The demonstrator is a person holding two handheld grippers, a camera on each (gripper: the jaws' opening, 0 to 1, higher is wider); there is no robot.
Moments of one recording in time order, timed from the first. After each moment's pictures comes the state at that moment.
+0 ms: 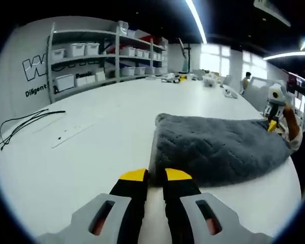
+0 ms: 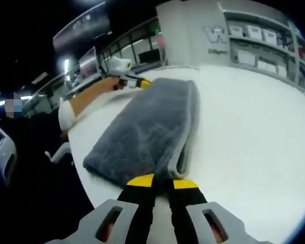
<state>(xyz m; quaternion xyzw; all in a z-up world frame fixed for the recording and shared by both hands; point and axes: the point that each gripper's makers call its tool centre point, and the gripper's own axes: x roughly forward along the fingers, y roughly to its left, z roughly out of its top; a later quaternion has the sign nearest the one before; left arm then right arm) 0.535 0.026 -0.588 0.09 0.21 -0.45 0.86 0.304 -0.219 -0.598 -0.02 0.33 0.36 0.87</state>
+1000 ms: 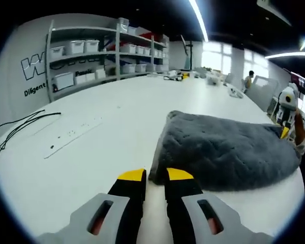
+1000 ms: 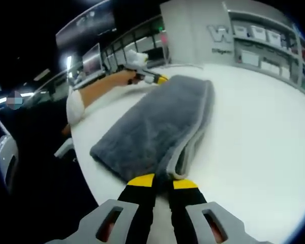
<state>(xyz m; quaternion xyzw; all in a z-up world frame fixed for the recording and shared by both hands) 0.548 -0.011 -0.594 0.10 0.22 -0.44 0.86 0.296 -0.209 -0.597 -0.03 0.33 0.37 0.87</state>
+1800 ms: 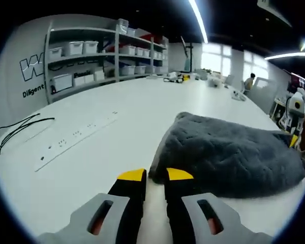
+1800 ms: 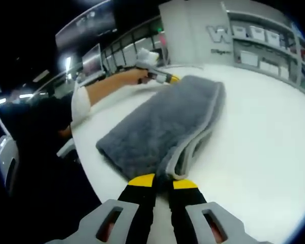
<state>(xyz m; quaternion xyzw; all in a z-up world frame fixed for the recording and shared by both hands) 0.578 -0.032 -0.593 0.10 0.22 -0.45 0.86 0.285 -0.198 -0.597 -0.03 0.33 0.37 0.87</state>
